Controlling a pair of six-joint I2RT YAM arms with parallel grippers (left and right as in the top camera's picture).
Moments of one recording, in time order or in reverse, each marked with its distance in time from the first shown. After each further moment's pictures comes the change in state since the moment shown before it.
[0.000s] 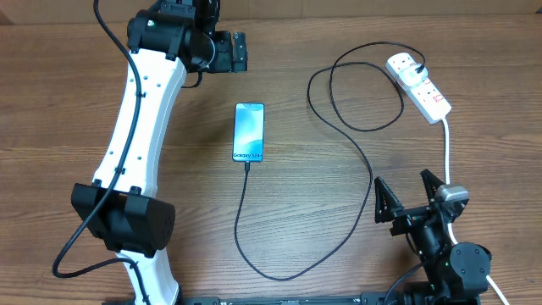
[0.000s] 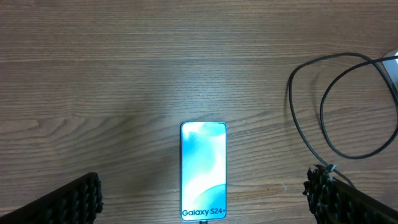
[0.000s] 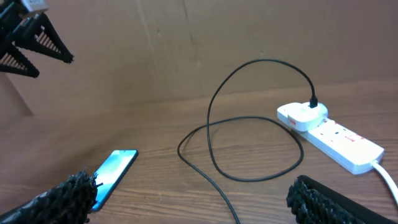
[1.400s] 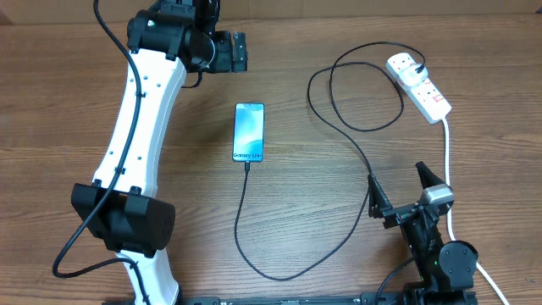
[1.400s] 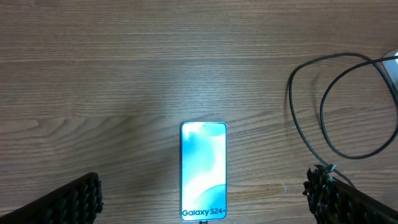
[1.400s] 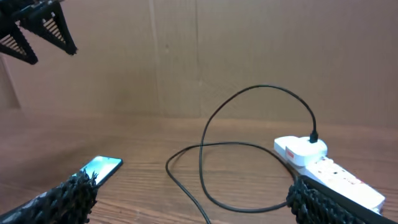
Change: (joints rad) left arm 0.000 0.000 0.000 0.000 0.000 0.000; right arm 0.018 0.000 -0.191 0.315 0.001 -0.136
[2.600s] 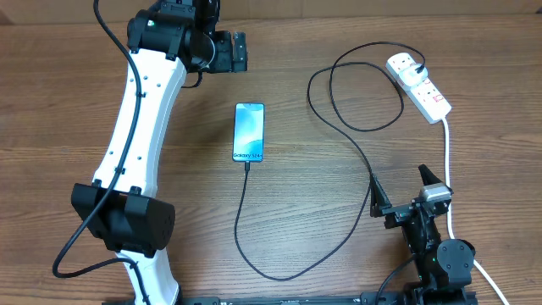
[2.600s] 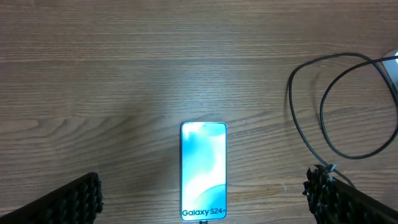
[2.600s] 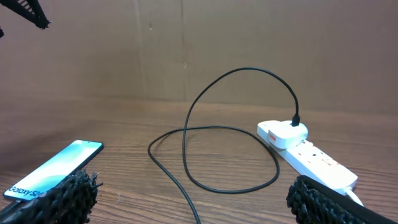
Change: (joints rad) left arm 0.000 0.000 0.000 0.000 0.000 0.000; right arm 0.000 0.000 0.000 -0.068 0.056 -0.050
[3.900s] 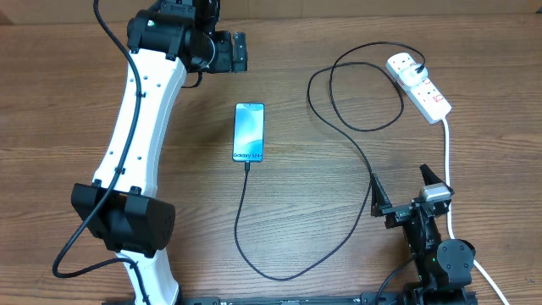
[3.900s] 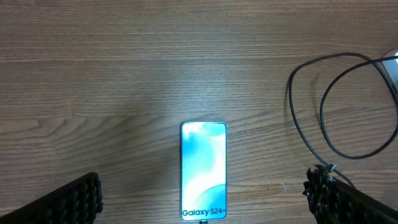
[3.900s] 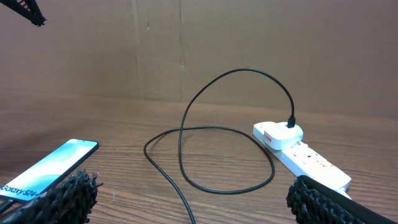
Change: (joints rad) left arm 0.000 0.000 0.000 0.000 0.000 0.000; right arm 0.000 0.000 0.000 0.001 0.011 -0.019
